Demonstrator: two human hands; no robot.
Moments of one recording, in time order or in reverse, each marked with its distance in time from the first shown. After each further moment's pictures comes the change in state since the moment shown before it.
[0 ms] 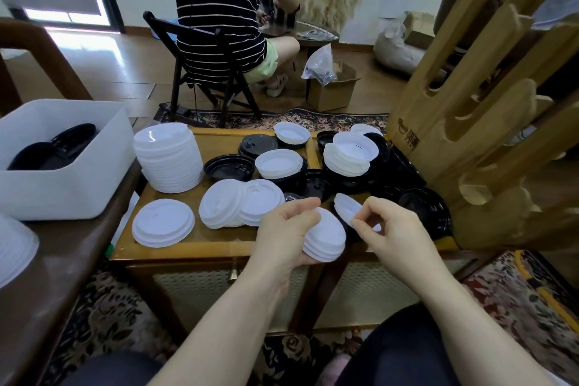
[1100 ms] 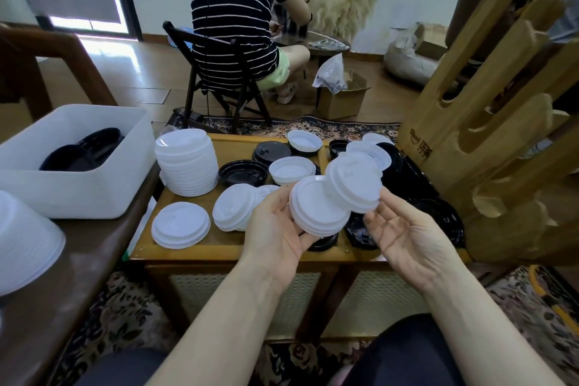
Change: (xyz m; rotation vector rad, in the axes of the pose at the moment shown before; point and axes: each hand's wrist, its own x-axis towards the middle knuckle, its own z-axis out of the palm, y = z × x) left_hand 0.001 0.017 -0.015 -0.551 -0.046 -0.013; right_hand 0.015 -0.035 -0.006 1.611 -0.080 0.546
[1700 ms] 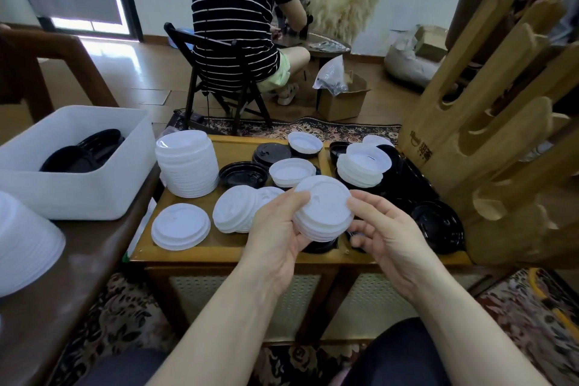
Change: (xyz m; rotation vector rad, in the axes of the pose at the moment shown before) left_hand 0.004 -0.002 0.002 0.125 0.045 0.065; right_hand -0.003 0.015 0.010 -0.472 0.032 -0.069
